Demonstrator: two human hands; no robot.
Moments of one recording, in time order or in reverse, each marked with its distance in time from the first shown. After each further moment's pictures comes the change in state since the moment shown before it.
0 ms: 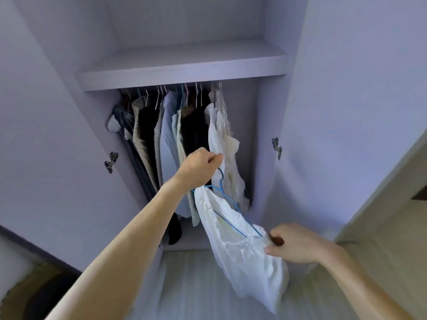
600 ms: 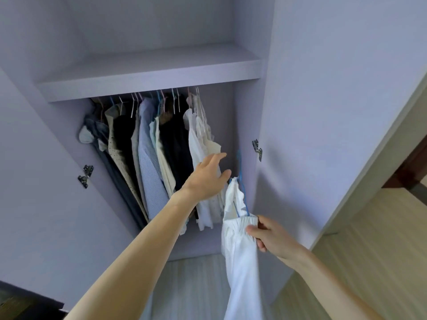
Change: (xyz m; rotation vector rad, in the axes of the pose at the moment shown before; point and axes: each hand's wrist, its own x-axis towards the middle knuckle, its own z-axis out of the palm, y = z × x) left_hand 0.022 0.013 0.055 -0.004 -0.114 0.098; right_hand 0.017 -0.013 0.025 1.137 0.262 0.154
